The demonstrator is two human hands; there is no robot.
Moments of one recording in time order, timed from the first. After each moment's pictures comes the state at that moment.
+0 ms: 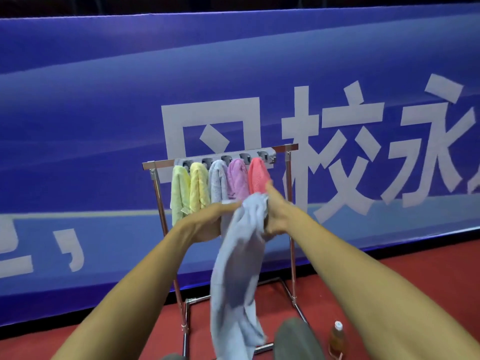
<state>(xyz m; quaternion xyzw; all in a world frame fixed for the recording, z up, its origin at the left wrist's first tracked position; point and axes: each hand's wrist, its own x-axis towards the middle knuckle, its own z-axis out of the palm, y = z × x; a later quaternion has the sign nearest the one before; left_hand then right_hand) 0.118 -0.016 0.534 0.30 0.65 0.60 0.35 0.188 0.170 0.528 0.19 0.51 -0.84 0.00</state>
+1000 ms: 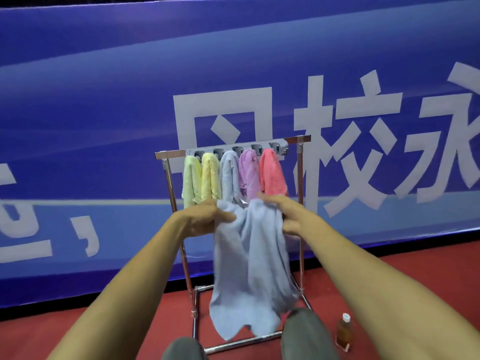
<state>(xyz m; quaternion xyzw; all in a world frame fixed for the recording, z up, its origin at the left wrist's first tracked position) 0.103 -0.058 0.528 0.30 0.70 0.56 0.31 0.207 0.153 0.509 0.09 0.55 -0.83 0.01</state>
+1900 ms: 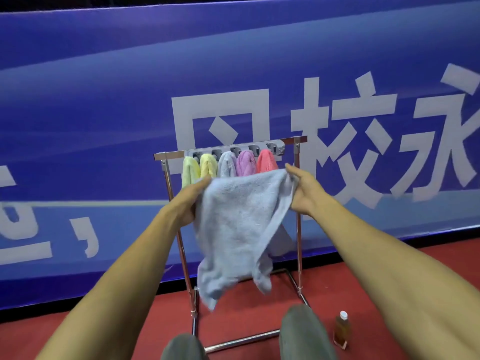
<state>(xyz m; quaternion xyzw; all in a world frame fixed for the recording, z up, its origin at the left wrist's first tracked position) 0.104 -0.074 0.559 0.18 0.70 0.65 0.23 0.226 0.190 0.549 0.14 0.50 -0.85 -0.11</state>
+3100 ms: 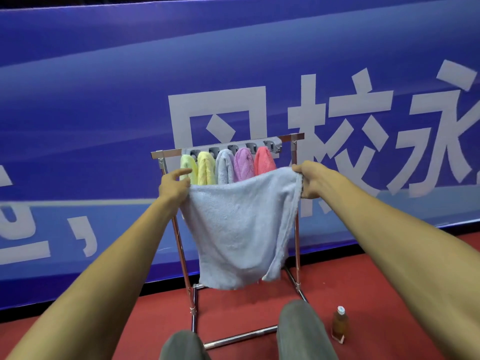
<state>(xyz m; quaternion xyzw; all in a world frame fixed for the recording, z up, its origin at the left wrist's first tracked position) 0.082 -0.088 0.565 0.12 0.80 0.59 -0.07 0.243 0.200 0.586 0.29 0.54 -0.78 -0.14</state>
